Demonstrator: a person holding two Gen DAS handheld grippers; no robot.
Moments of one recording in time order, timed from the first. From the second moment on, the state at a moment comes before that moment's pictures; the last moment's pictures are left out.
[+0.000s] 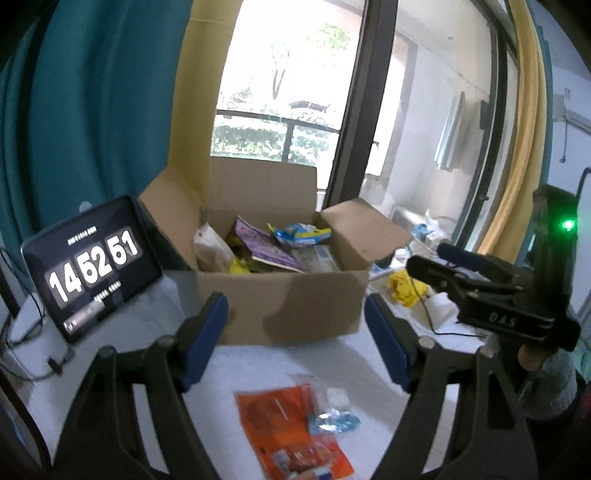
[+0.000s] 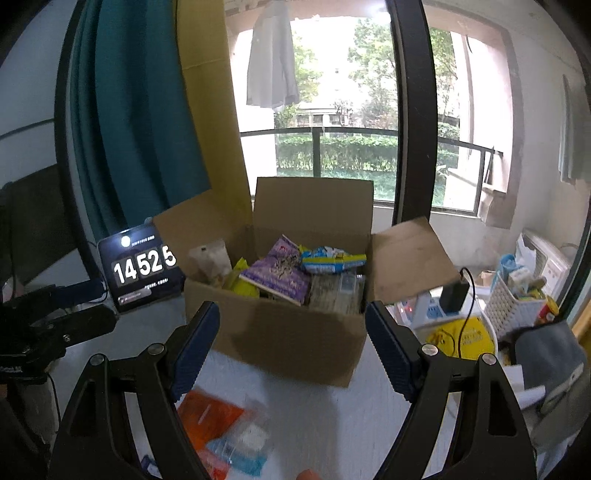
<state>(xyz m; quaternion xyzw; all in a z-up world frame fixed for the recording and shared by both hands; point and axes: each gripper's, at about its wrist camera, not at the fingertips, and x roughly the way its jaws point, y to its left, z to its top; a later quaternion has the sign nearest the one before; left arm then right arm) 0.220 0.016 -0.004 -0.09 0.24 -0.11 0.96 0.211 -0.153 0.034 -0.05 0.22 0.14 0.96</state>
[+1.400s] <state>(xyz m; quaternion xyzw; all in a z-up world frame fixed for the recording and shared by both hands) 0.148 -0.011 -0.184 -0.06 0.44 -0.16 0.88 0.201 -0.145 -0.123 -0.01 0.38 0.15 0.91</state>
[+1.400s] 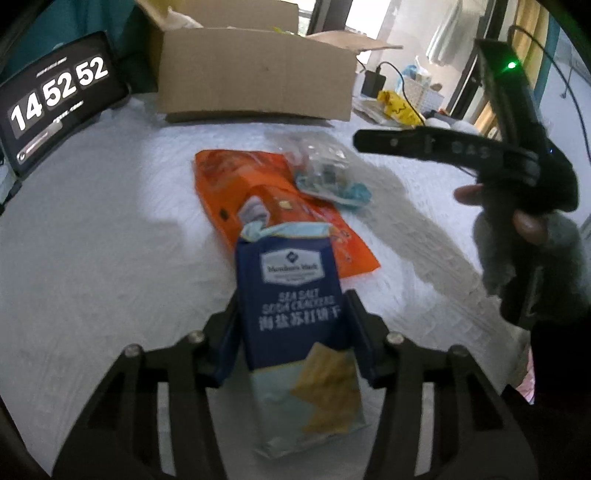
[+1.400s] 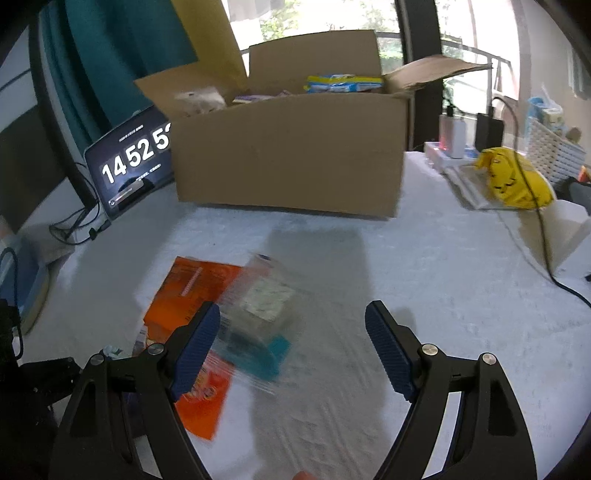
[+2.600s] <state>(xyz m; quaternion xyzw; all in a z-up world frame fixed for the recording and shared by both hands) 0.178 0.055 -0.138 -0.09 0.37 -0.11 0.92 0.214 -0.141 -0.090 0.02 0.38 0.14 0.91</state>
